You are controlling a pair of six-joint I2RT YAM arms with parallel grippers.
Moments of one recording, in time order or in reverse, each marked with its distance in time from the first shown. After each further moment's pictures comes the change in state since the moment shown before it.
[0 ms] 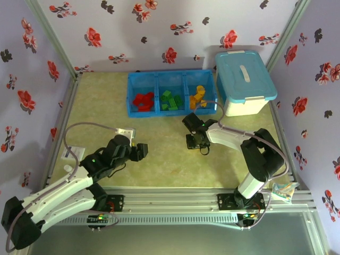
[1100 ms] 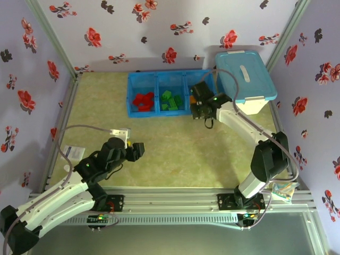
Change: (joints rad) left arm 0.000 -0.108 -0.016 -0.016 -0.050 0.010; right arm -0.159 -0.027 0.463 -0.219 0.116 -0.135
